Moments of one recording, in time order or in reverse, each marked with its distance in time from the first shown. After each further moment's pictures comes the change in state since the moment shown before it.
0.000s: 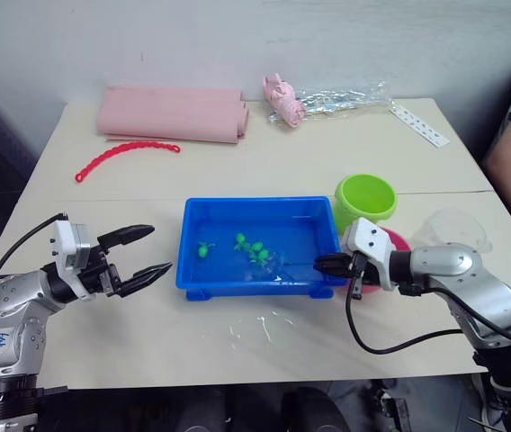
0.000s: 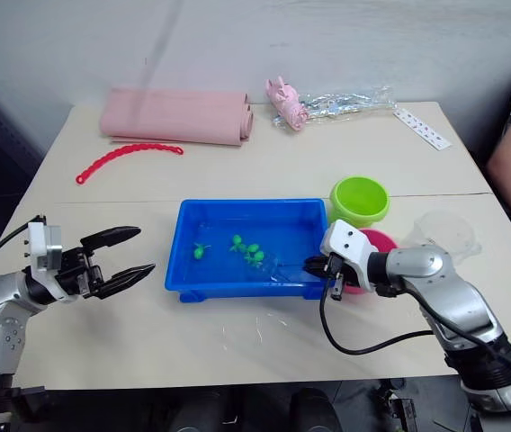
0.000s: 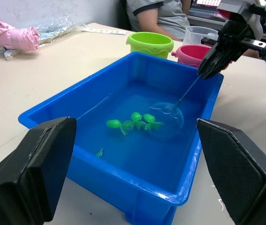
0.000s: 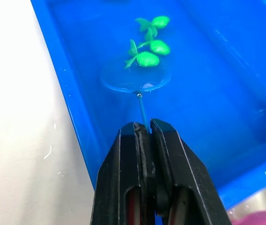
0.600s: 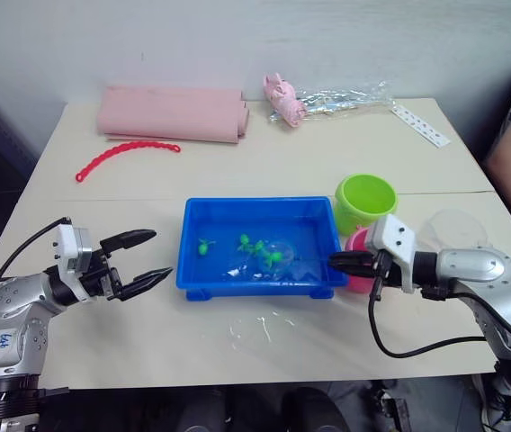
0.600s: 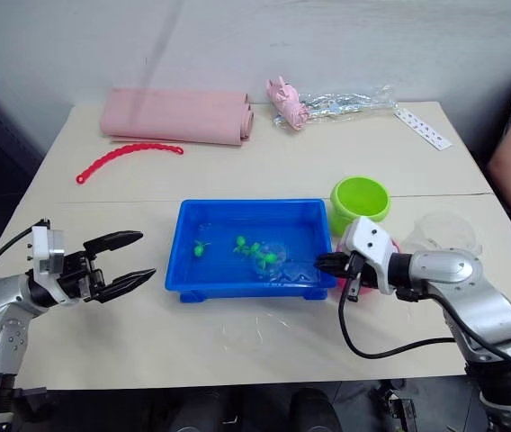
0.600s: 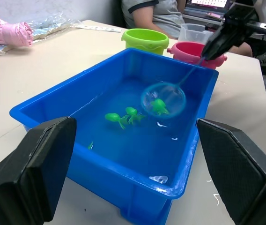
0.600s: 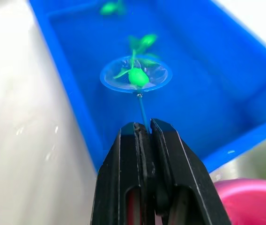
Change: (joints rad) left arm -0.001 -0.004 -0.013 0.024 0.003 -0.017 -0.035; right arm 0.077 -0.012 -0.157 -0.040 0.088 -0.016 0.002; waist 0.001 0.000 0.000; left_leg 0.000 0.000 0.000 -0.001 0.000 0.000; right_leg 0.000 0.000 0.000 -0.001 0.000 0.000
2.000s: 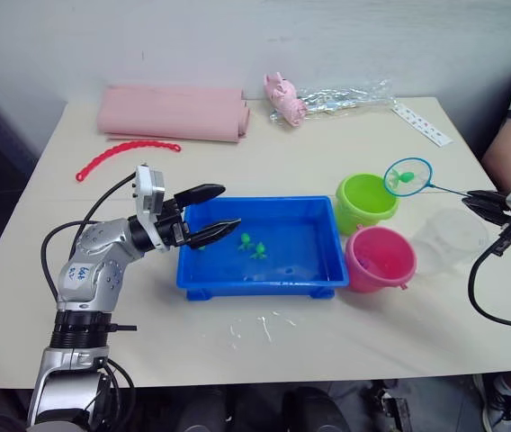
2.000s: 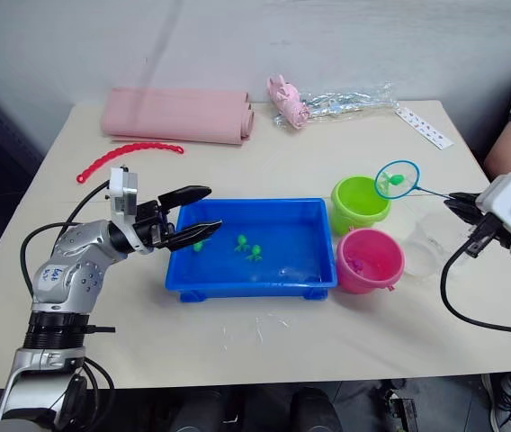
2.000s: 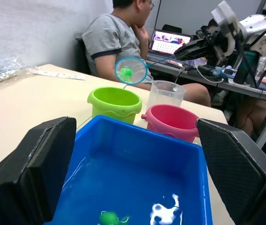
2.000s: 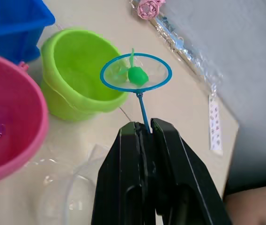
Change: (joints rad) left arm -0.396 -0.206 -0.215 0.031 0.005 0.203 0.134; right arm 0.111 -0.246 -0.393 0.375 -0.204 -0.551 -0.079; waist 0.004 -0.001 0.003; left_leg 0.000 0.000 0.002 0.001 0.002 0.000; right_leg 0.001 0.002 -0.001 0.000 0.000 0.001
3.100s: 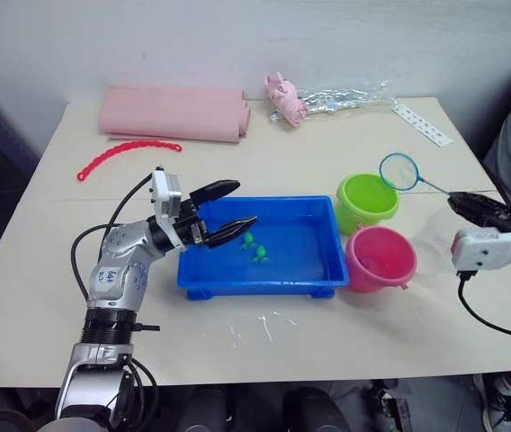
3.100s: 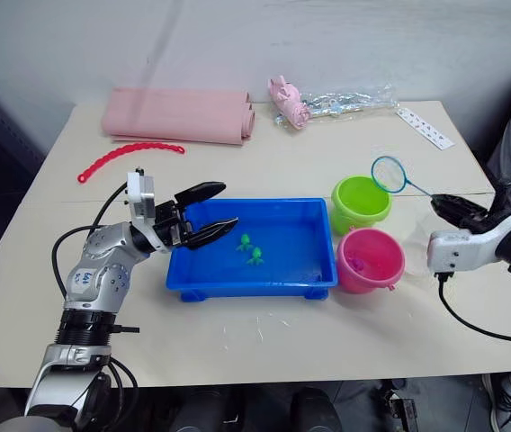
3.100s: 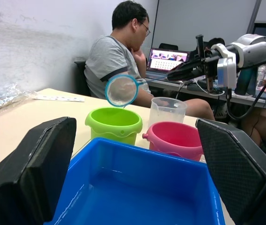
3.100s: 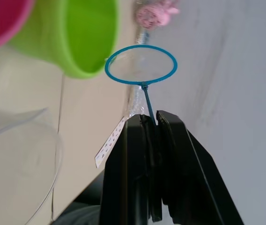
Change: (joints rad) left arm -0.026 -0.118 -0.027 0.094 0.051 -0.165 -0.015; right arm 0.051 -0.054 0.084 0.032 -0.506 -0.504 -0.437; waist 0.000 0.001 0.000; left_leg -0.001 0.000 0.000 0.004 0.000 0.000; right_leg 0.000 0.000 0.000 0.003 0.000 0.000
